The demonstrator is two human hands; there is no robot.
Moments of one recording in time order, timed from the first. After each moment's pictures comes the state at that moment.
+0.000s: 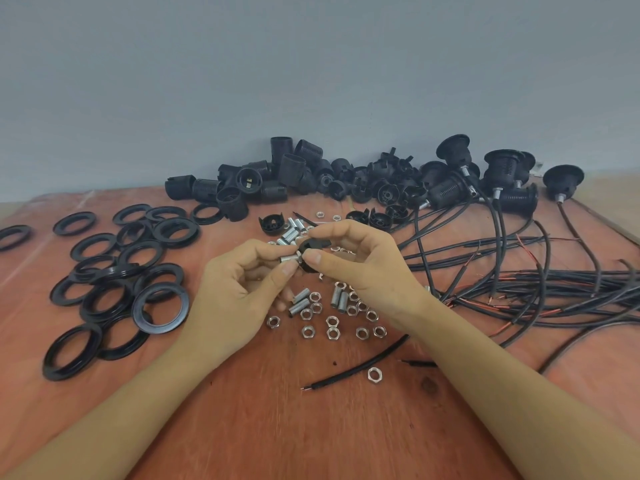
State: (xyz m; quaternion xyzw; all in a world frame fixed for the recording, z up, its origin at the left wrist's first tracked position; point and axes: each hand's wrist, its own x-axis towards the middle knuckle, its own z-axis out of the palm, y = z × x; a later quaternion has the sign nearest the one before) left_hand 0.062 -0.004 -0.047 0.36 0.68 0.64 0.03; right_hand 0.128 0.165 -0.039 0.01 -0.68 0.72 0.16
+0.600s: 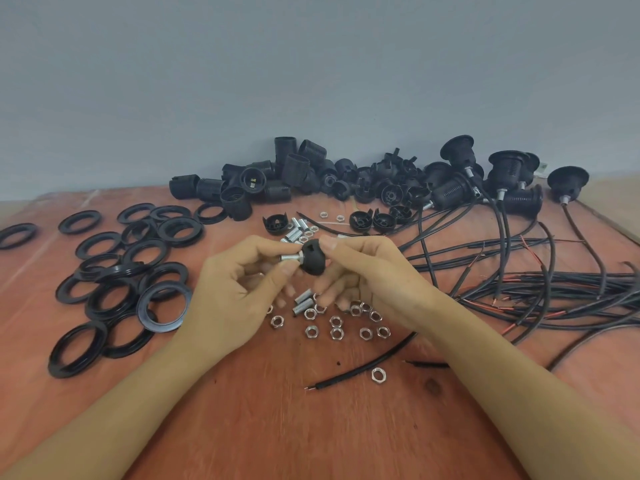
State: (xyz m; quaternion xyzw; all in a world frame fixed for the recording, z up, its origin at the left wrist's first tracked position) left_hand 0.057 -0.008 -0.045 0.41 0.67 0.62 -0.02; right_hand 0.133 0.167 -0.028 0.01 -0.66 0.75 0.03
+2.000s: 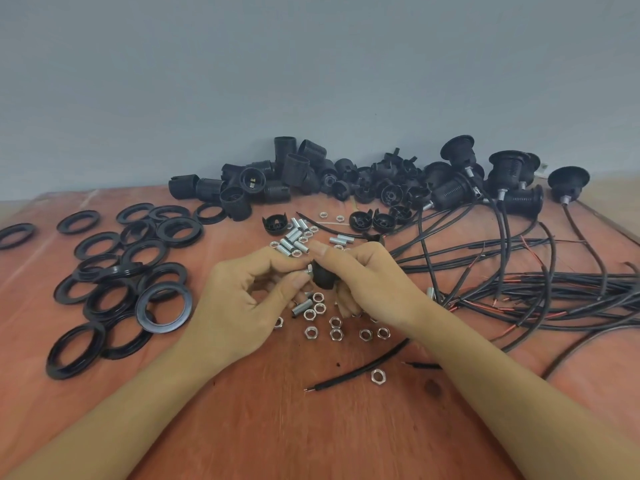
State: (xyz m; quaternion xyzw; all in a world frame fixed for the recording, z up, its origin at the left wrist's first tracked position) left_hand 0.068 -0.005 -0.041 0.45 0.68 0.59 -0.01; right_hand 0.132 0.160 -0.036 -0.02 -0.78 0.62 0.10
